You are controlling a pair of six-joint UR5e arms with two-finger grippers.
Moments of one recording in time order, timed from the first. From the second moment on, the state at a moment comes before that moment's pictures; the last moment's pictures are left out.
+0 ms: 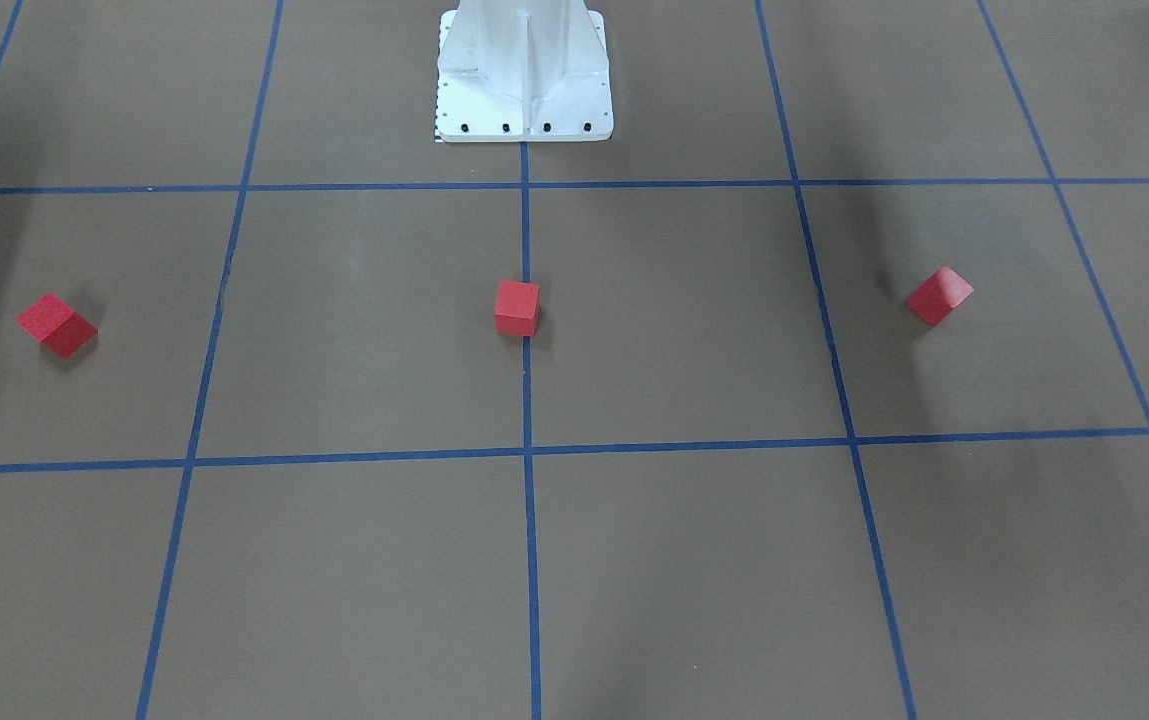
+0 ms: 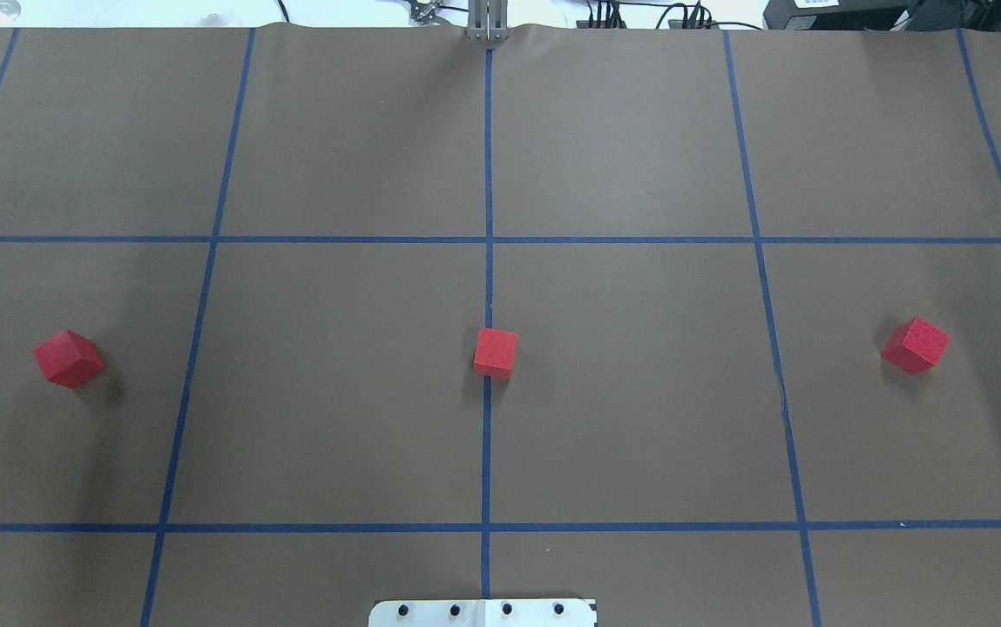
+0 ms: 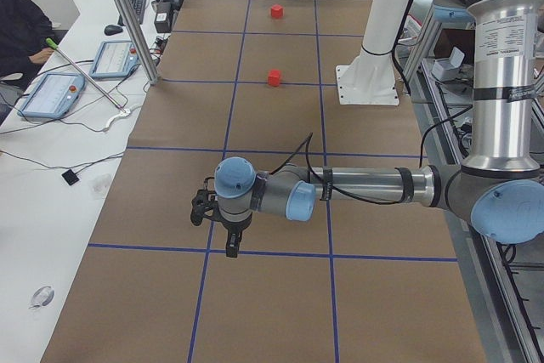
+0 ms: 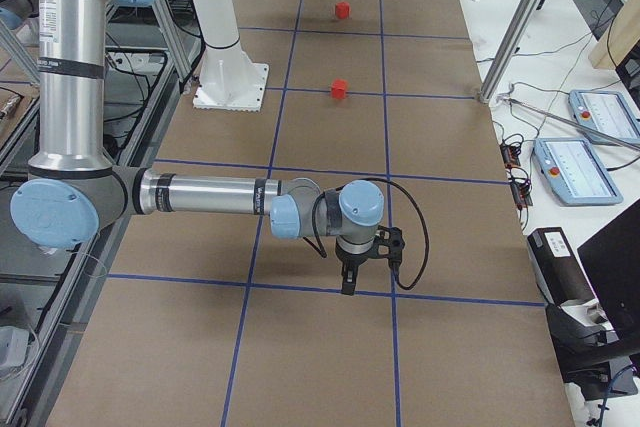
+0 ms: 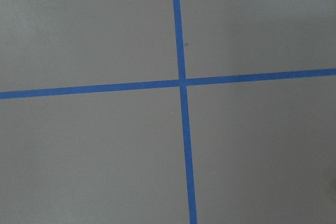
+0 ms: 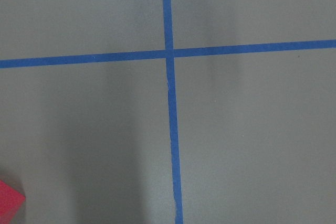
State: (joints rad) left arm -1.53 -1.50 -1.63 -1.77 -2.37 -0.08; right arm 1.48 -1.66 1.64 -1.47 2.33 0.19
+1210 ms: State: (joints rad) left arm -1.49 -1.50 -1.63 -1.79 -2.36 -0.08; right arm 1.44 -1.65 1.63 -1.43 2.33 0.19
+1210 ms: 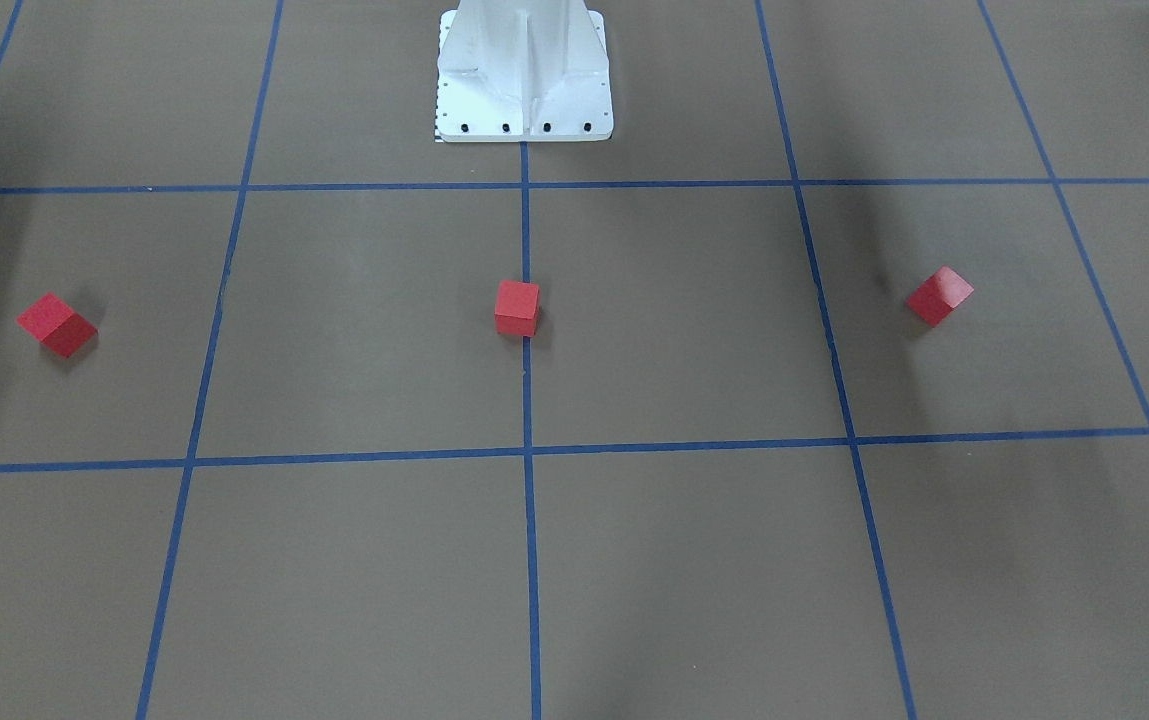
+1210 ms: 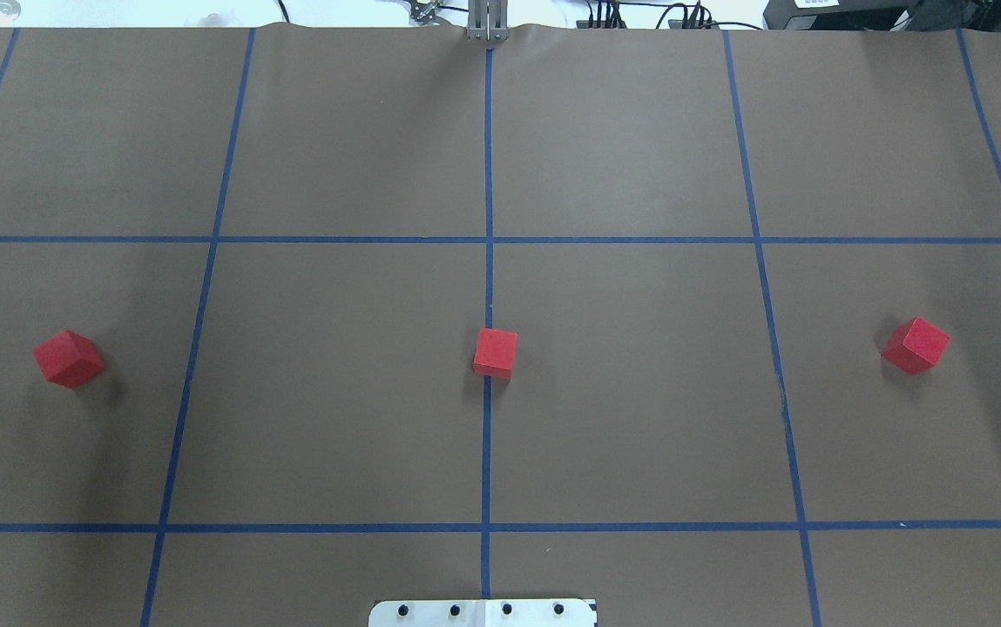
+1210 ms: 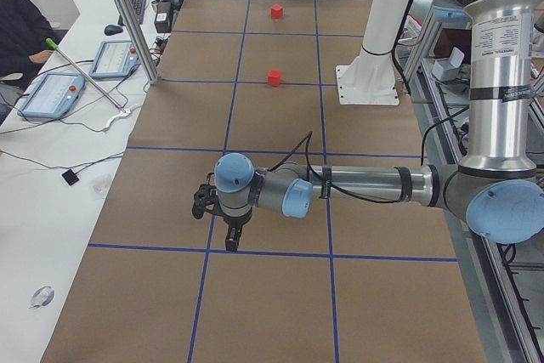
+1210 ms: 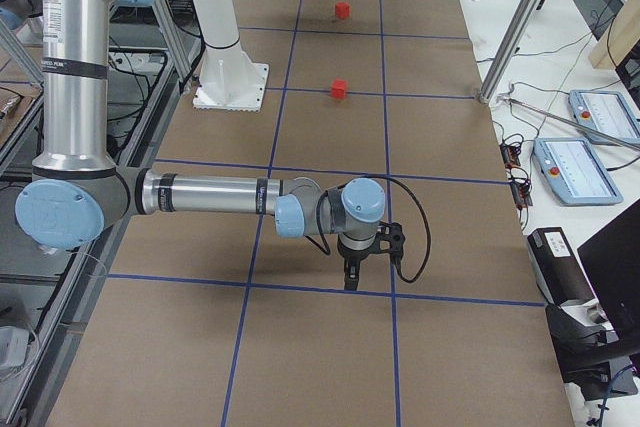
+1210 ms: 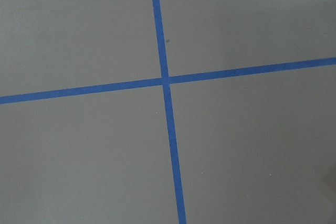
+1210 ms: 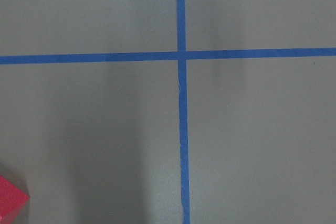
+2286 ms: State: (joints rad) left arm -1.49 -1.49 -1.63 -1.80 -2.36 -0.08; right arm 1.41 -1.65 1.63 -1.40 2.33 0.20
